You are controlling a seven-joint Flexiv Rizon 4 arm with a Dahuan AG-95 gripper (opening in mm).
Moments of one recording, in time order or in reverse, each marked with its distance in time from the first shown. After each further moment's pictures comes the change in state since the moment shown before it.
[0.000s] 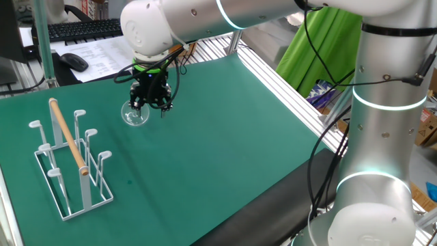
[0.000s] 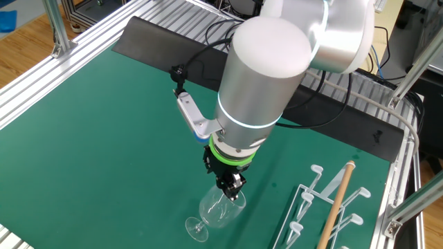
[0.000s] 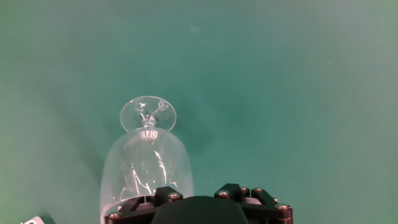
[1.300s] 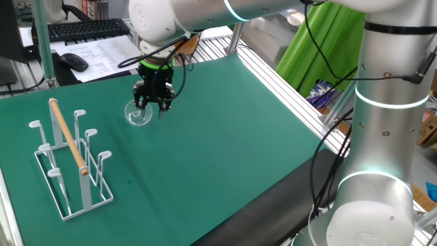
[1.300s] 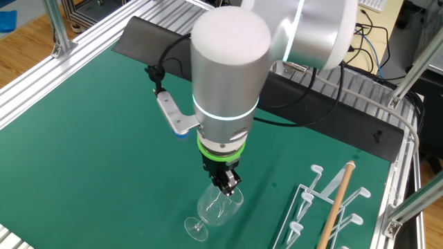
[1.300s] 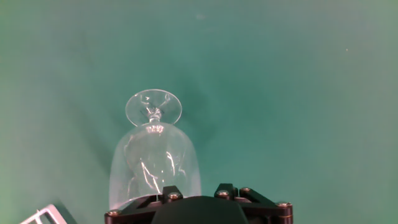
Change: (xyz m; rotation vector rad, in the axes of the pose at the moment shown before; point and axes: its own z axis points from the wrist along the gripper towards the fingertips) arm -0.001 0.002 0.000 -0.080 0.090 0.027
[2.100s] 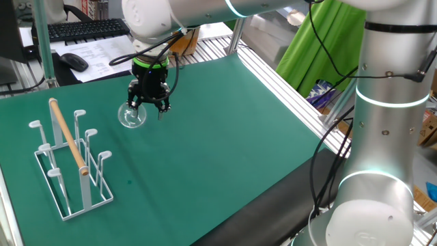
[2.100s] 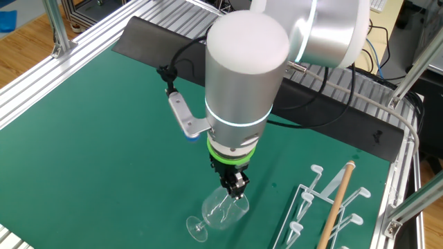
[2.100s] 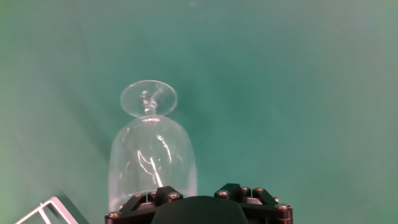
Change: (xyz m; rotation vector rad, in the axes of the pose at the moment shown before) arm 0.018 0.007 -0.006 0.035 0.010 0.034
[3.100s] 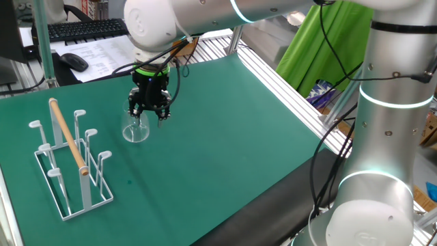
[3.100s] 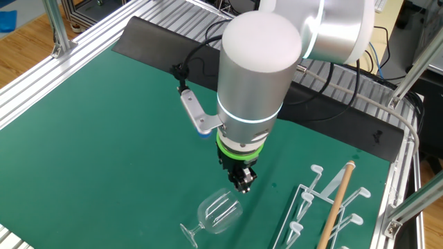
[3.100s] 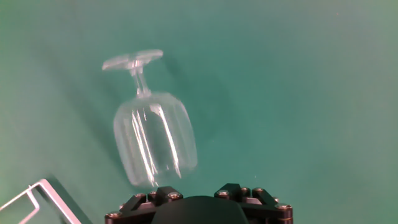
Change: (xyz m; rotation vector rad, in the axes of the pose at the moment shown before) arm 0.019 -0.004 0.007 0.016 0.003 -0.015
